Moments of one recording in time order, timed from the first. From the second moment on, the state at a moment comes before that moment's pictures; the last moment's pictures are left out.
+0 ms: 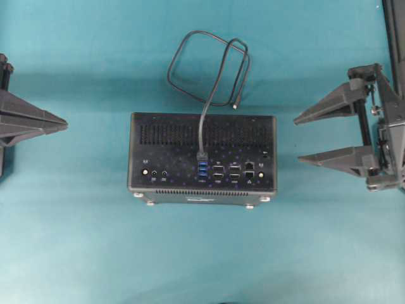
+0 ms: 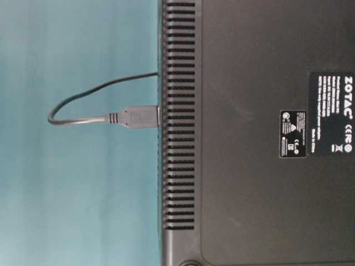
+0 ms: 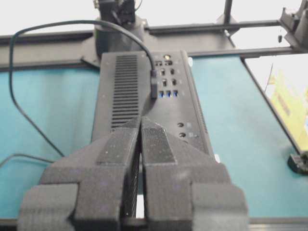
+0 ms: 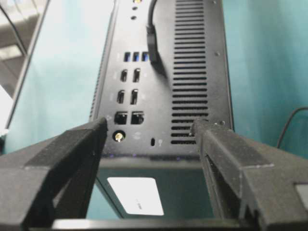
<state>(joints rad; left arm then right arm) -0.09 -0.96 1.01 0.01 -0.02 0.04 0.19 -0.81 0.89 -0.30 0.31 0.46</state>
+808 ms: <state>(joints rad) -0.09 -1.00 1.02 0.01 0.01 0.04 0.20 -1.16 1.15 -0.28 0.23 0.56</state>
